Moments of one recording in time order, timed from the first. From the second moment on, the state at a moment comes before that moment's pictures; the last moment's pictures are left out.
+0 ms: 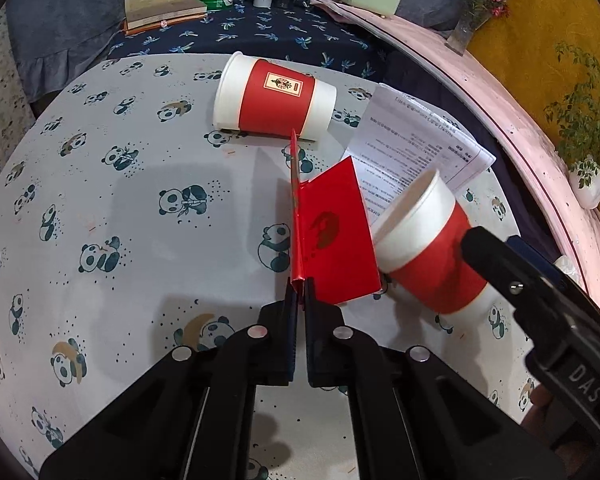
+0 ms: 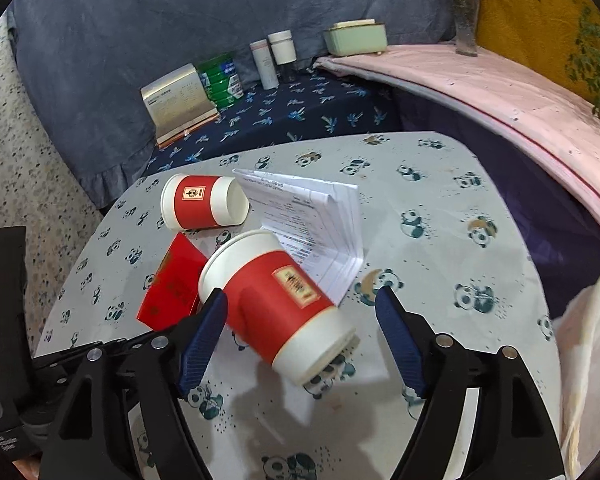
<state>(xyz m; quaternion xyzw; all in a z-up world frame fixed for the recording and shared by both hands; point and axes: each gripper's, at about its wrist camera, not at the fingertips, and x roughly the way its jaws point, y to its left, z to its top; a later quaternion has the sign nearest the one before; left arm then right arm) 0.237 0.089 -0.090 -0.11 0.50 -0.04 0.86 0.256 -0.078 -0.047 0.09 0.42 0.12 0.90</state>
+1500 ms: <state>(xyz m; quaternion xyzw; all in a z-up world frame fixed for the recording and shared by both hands) 0.157 -0.033 -0.034 -0.05 0.47 -0.16 0.87 0.118 -0.205 -0.014 0.22 0.35 0.03 0.91</state>
